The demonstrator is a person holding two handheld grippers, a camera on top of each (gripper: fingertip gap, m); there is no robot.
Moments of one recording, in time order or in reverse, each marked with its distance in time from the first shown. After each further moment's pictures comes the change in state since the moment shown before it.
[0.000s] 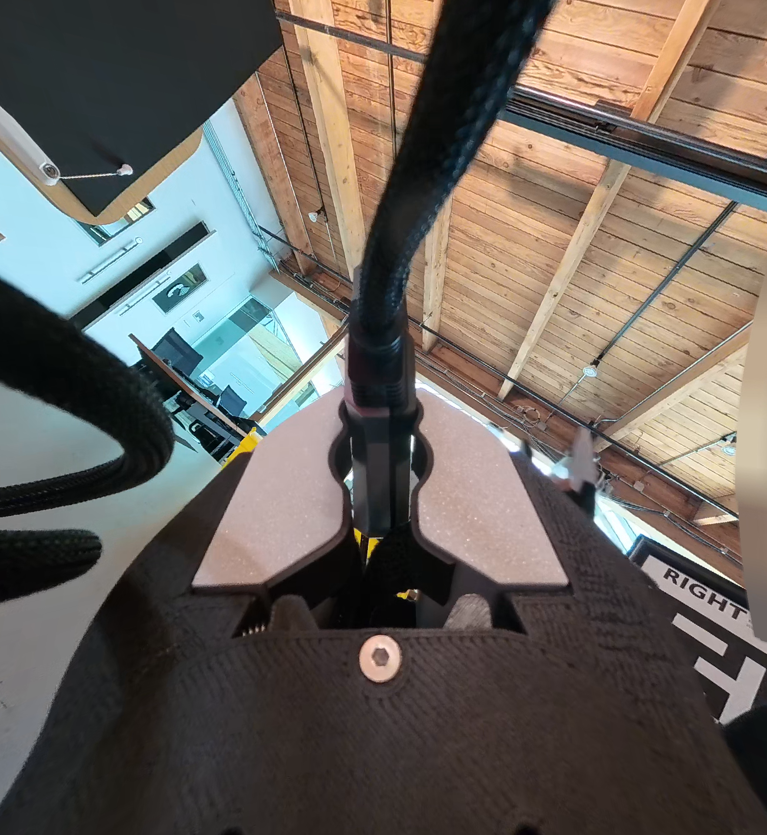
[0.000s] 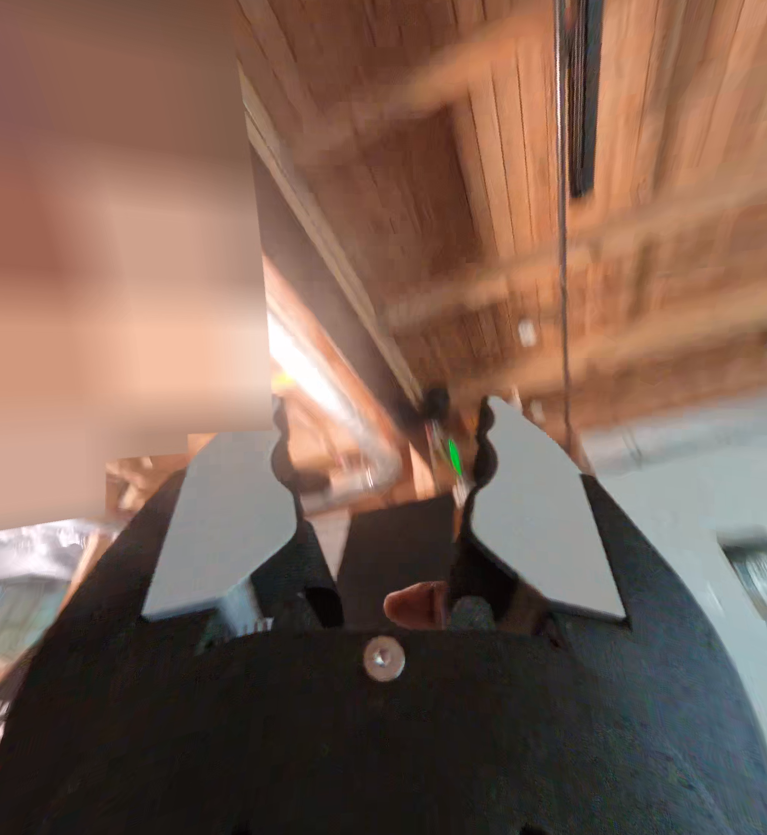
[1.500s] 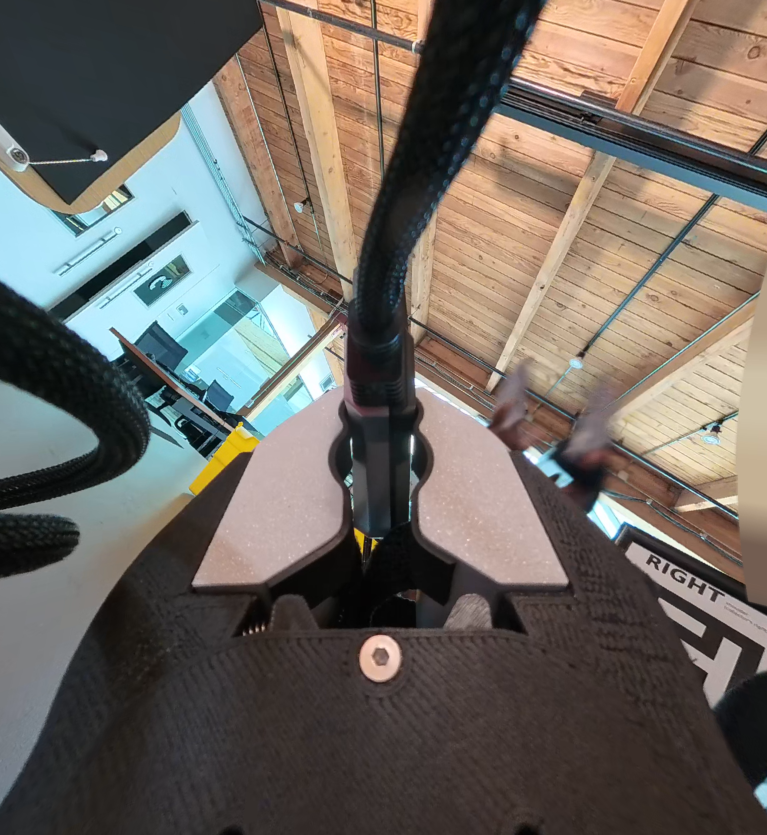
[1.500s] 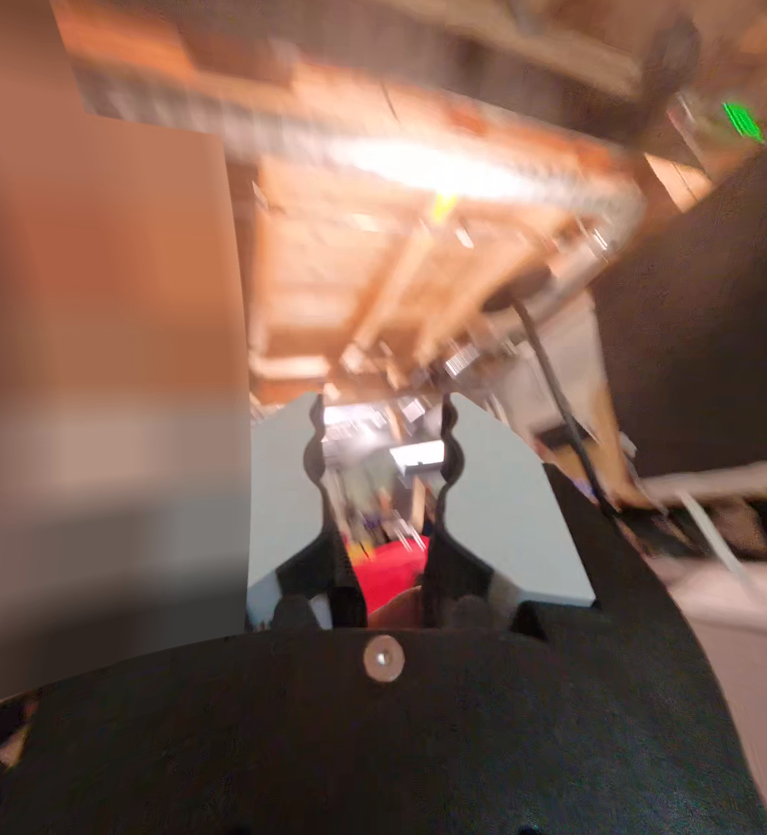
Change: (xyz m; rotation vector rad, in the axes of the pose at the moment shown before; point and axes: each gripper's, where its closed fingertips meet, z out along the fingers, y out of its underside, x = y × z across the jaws) left arm 0.006 0.004 0.001 -0.019 0.030 -0.008; right arm -0.103 0.122 -0.003 -0.471 -0.216 0.770
